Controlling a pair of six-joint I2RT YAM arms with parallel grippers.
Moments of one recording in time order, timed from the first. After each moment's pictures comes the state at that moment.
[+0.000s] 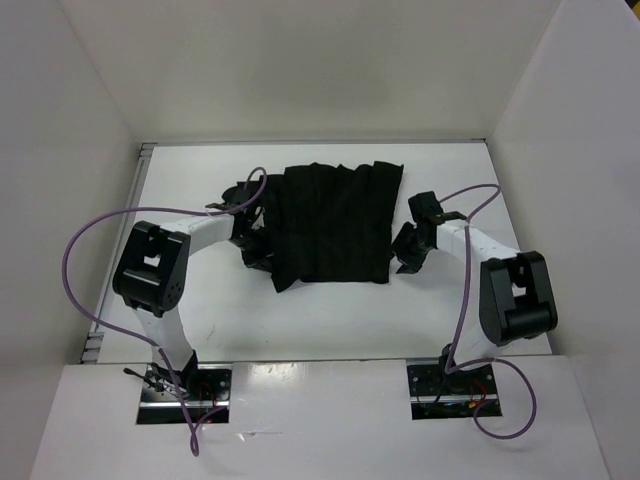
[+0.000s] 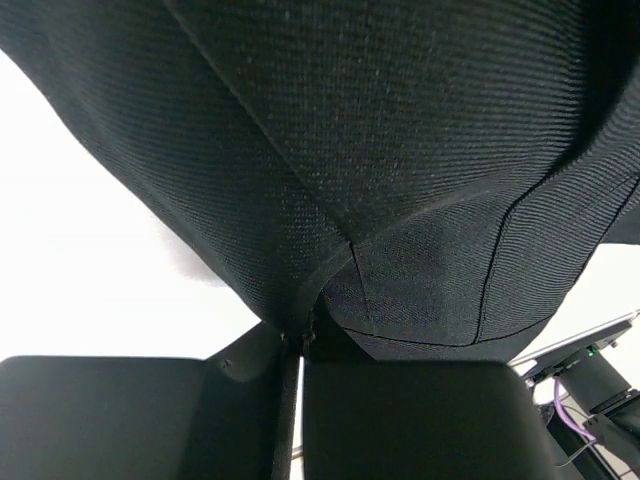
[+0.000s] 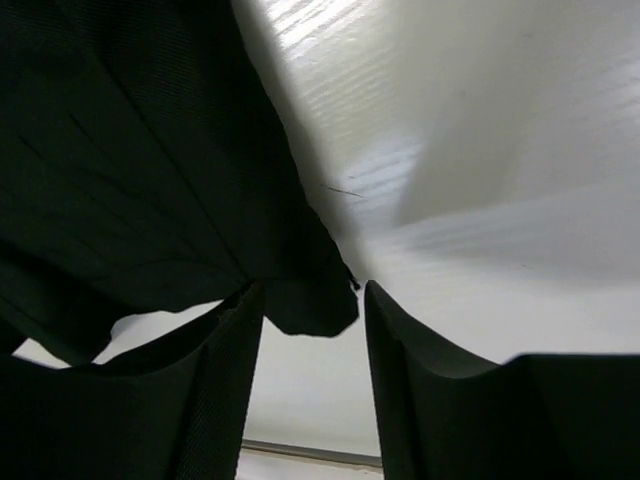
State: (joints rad) left arm -0.29 1.83 1.12 -0.58 0.34 -0.58; right arm 0.19 1.54 0.92 -0.60 -0.13 0.80
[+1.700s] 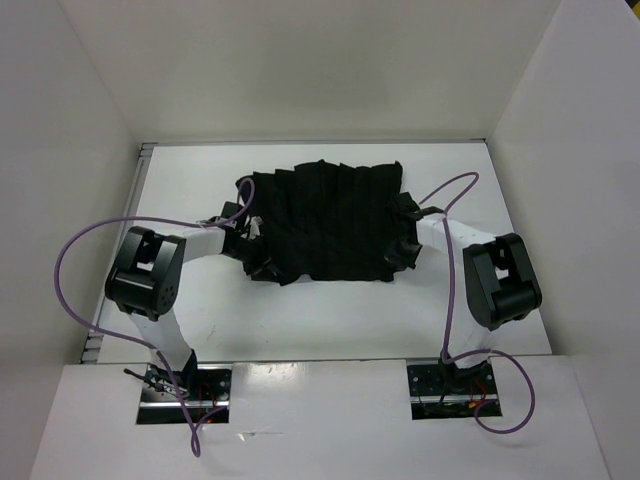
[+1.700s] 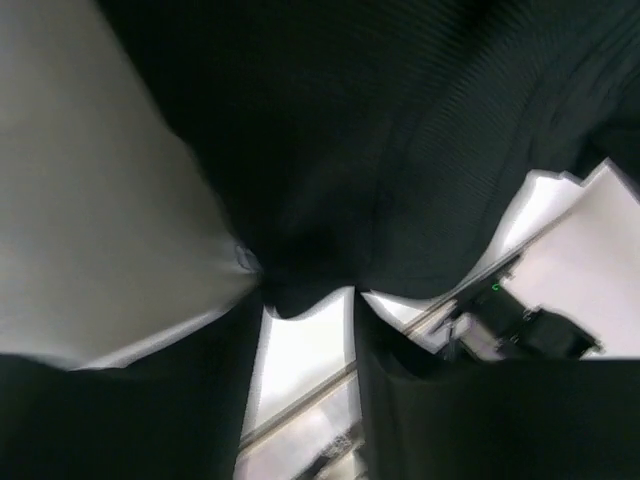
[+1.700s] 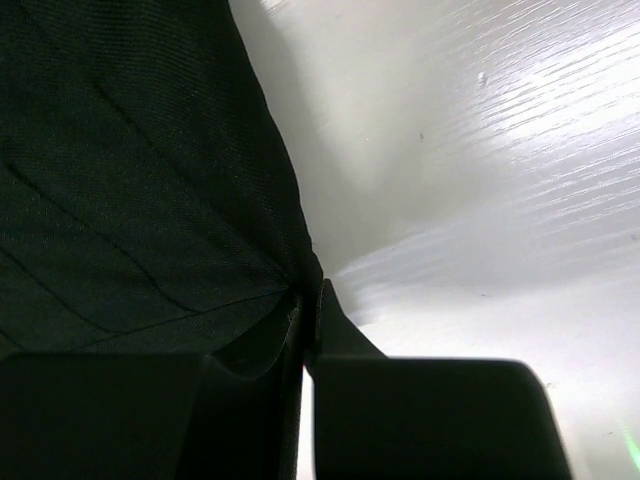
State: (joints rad) left arm -0.24 1.78 0.93 -0.36 0.60 -0.67; right arm 0.31 1.68 1.00 -0.65 0.12 0.81
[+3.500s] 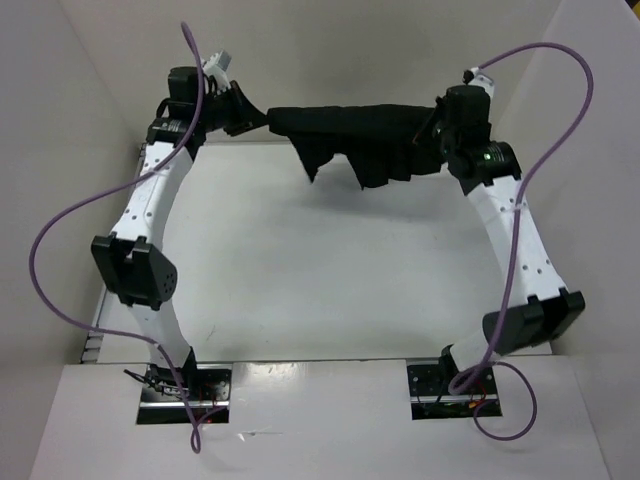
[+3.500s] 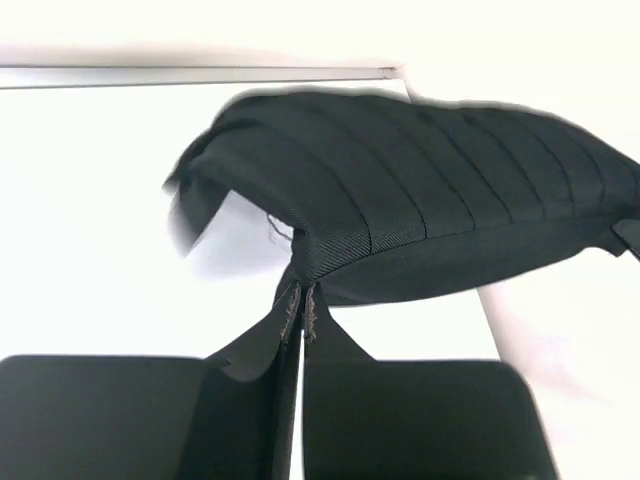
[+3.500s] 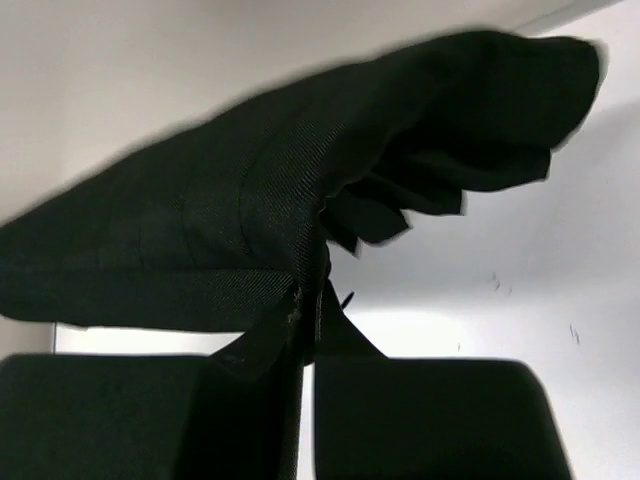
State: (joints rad) left arm -0.12 1.91 2.05 -0.51 0.52 -0.52; right arm 0.21 1.54 1.81 -0.67 0.21 0.55
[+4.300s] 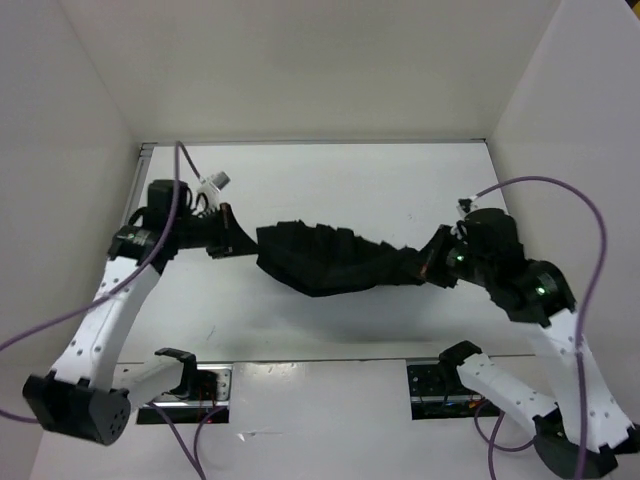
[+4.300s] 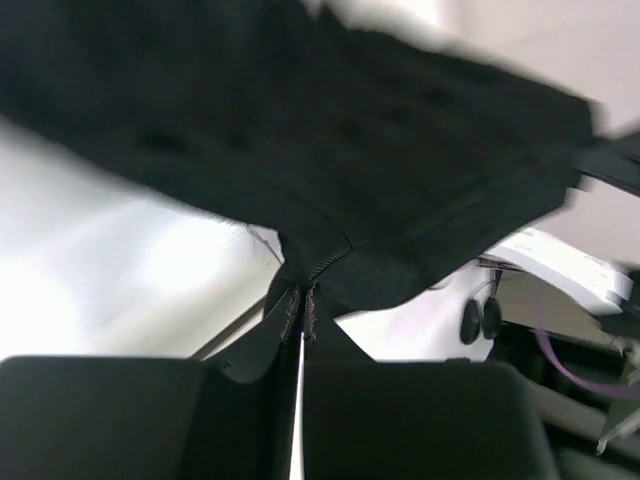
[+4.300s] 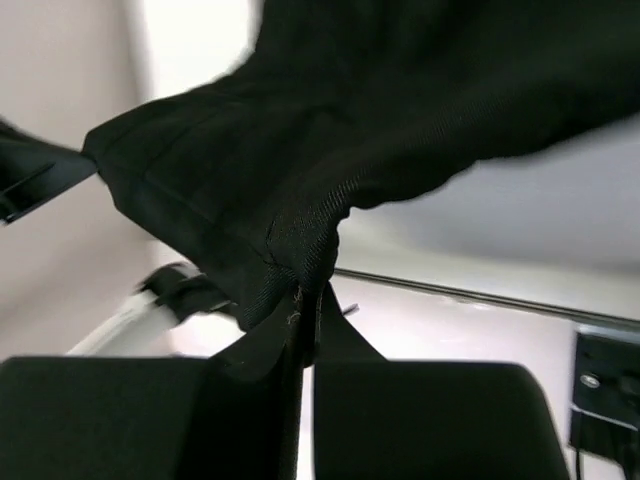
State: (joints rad) left arm -0.17 1.08 1.07 -0.78 0.72 -0.46; right arm 0.43 0.82 1.19 -1.11 -0.16 0.85
